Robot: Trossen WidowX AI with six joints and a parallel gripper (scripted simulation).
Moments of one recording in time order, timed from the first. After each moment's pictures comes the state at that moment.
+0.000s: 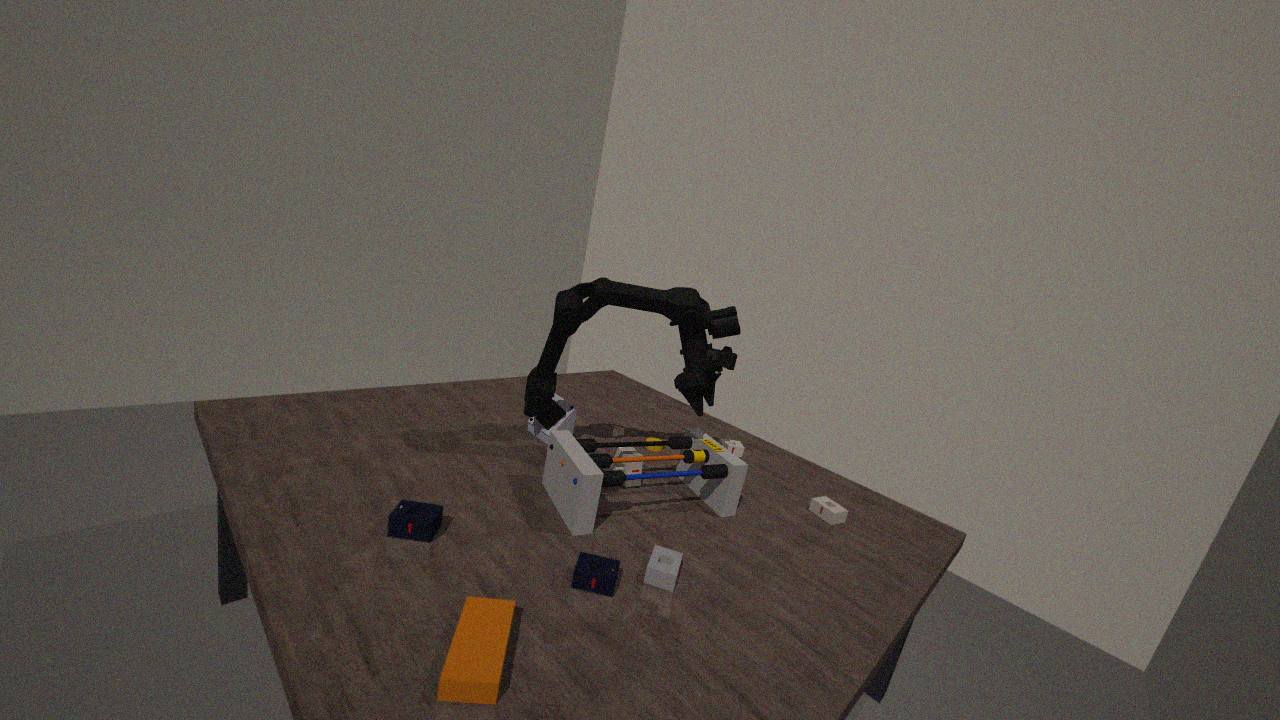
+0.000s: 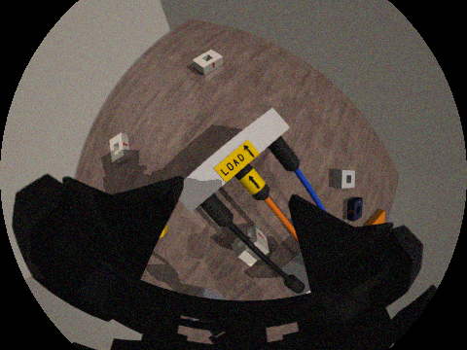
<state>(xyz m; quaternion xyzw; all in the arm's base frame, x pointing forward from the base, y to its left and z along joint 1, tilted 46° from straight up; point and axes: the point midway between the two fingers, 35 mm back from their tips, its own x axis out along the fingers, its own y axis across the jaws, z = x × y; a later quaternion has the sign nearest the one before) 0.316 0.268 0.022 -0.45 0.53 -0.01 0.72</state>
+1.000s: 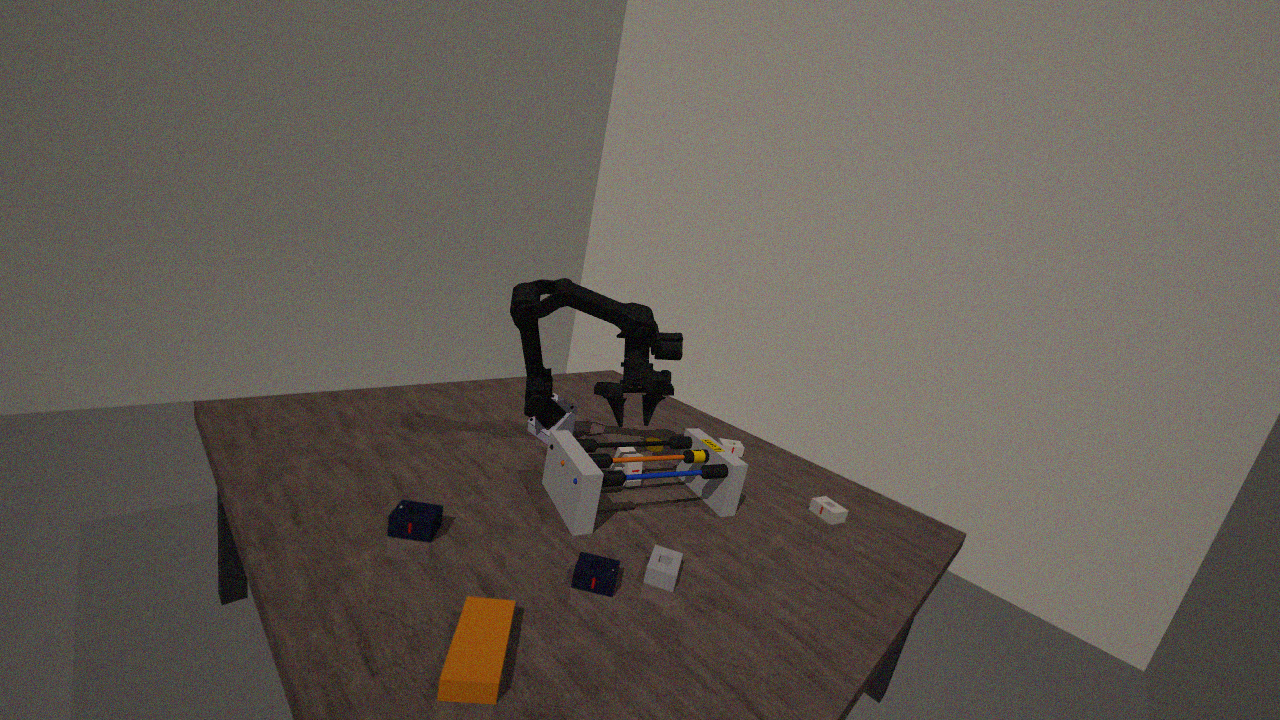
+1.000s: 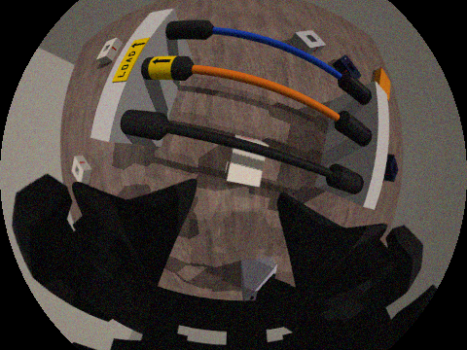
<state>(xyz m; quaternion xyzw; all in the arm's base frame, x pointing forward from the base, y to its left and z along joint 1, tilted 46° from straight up) 0.218 0.139 0.033 -0.27 0.51 -0.26 0.78</state>
